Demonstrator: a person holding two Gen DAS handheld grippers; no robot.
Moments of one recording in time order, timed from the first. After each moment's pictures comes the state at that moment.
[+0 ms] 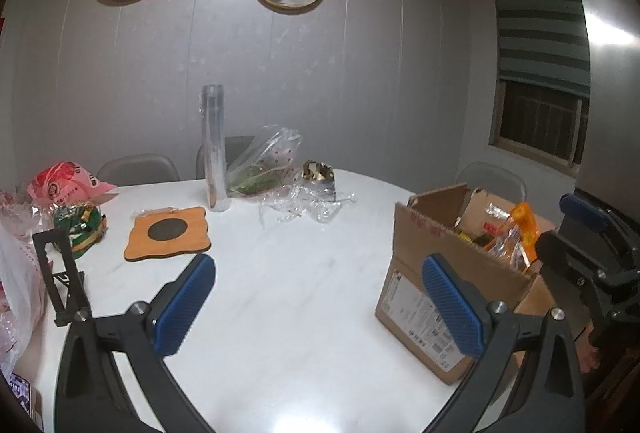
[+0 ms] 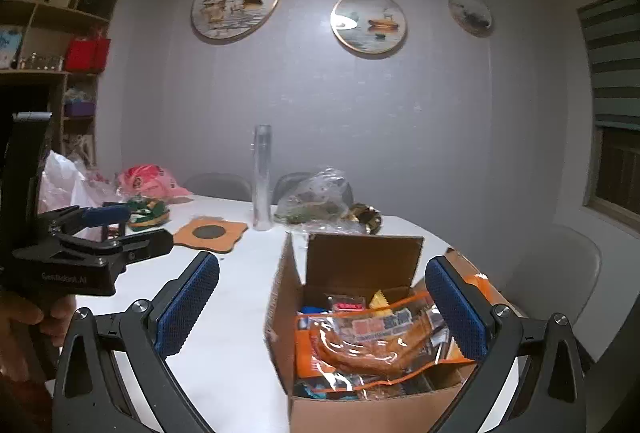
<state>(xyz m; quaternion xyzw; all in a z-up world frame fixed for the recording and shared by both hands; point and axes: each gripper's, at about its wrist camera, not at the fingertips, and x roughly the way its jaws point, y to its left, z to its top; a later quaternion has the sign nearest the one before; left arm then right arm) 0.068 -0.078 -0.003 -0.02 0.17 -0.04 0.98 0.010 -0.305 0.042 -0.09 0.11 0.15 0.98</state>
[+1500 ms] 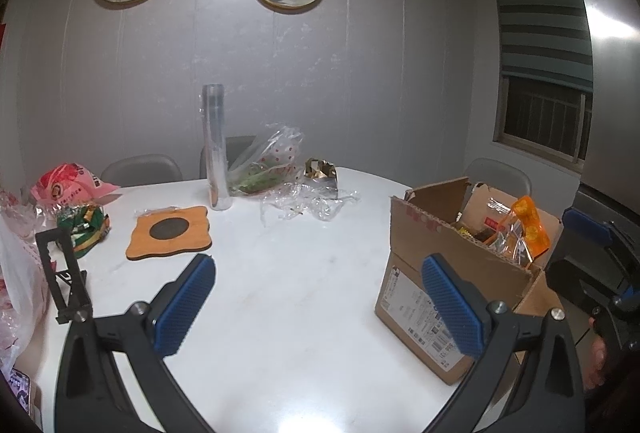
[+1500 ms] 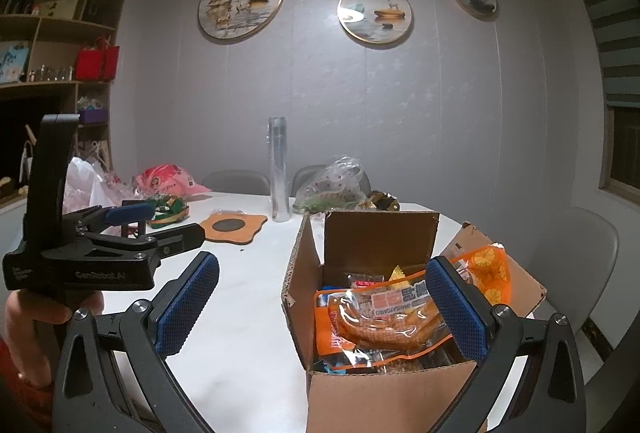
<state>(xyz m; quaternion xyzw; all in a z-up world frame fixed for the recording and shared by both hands) 0.066 -0.085 -0.005 -0.02 0.17 -0.03 0.98 0.000 -0.314 0.029 -0.07 0.12 0.19 0.97</state>
